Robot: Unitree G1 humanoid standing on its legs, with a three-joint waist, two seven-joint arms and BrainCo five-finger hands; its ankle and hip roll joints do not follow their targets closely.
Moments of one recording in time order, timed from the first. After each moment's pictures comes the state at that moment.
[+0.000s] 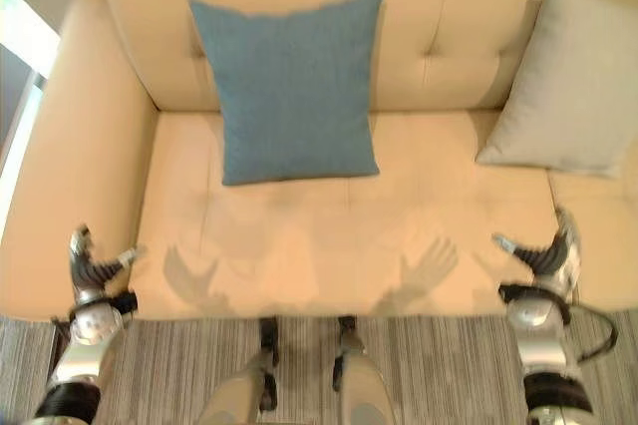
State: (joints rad) left arm 0.04 0.35 0.11 0.75 -0.07 -0.14 0.42; right arm 0.00 -0.54 -0.14 0.60 -0.13 -0.06 -0.45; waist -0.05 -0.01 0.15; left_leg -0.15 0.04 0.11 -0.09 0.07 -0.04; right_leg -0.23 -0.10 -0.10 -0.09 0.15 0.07
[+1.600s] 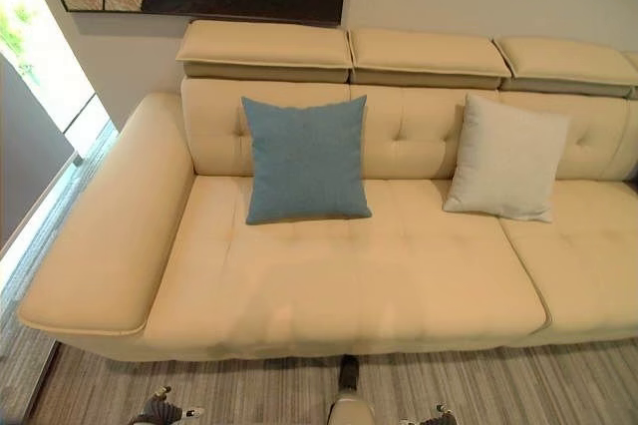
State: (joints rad) left arm -0.02 0.25 -0.17 1.26 0.00 -0.09 0.24; right arm -0.01 -0.25 0.13 1.28 -0.10 -0.03 -0.24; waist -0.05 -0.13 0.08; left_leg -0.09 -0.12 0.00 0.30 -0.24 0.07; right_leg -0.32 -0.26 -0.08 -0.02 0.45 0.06
